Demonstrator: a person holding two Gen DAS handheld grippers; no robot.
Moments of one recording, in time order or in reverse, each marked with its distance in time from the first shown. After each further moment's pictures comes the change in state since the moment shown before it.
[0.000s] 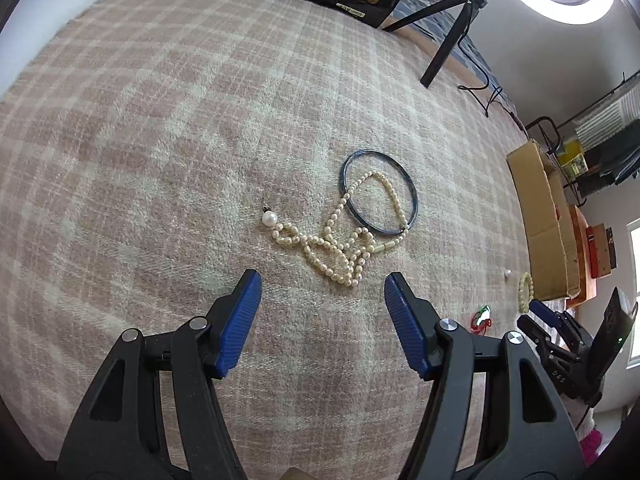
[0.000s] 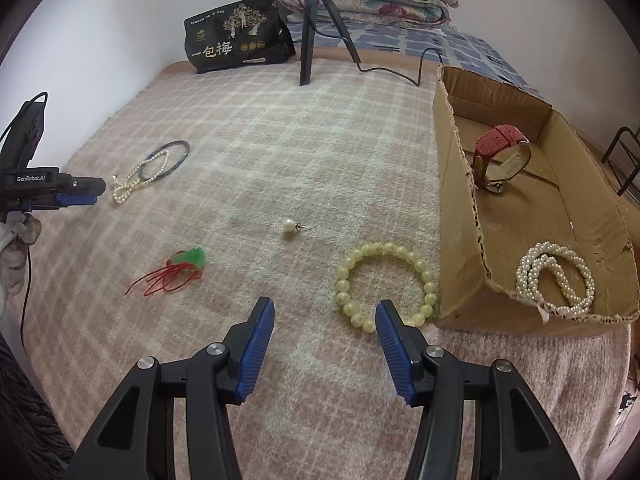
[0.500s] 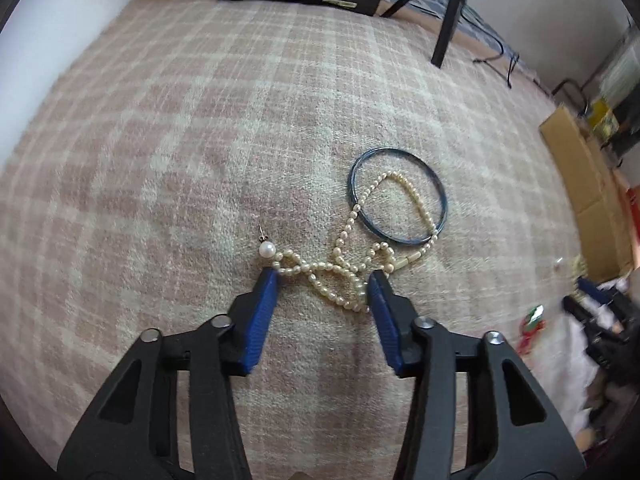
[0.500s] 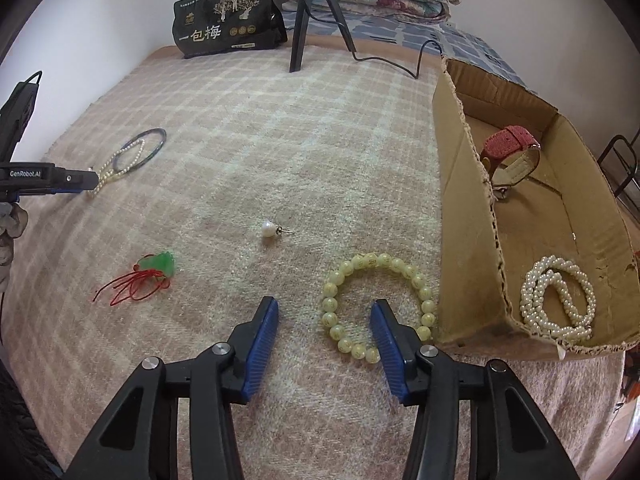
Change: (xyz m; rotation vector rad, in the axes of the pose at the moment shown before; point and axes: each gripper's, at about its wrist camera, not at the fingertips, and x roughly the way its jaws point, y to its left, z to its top) left arm 0.027 -0.031 0.007 0.177 -0.037 0.213; right arm 0.019 0.002 0.008 -0.022 0.032 -0.059
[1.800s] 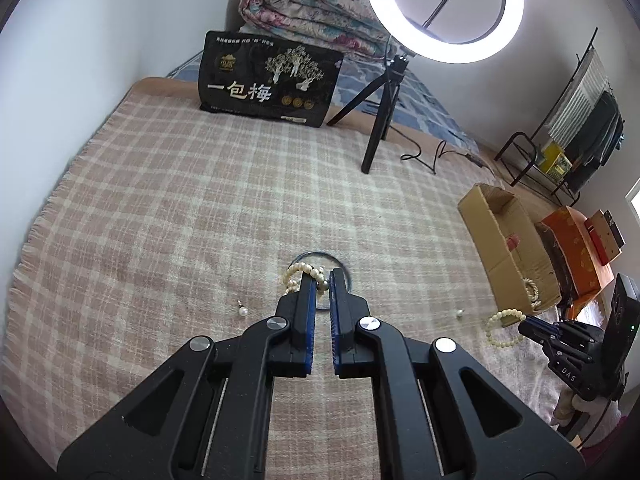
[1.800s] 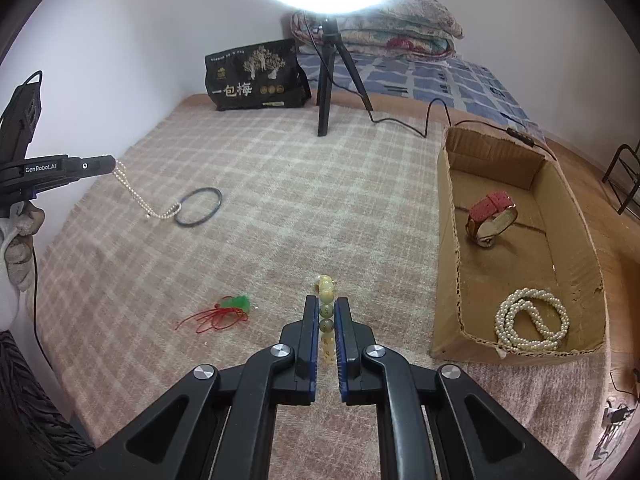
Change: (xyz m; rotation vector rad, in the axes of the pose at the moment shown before) left arm -0.122 -0.004 0.014 -0.018 -0.269 -0.177; right arm -0.077 0.009 0.013 0.021 -0.148 0.092
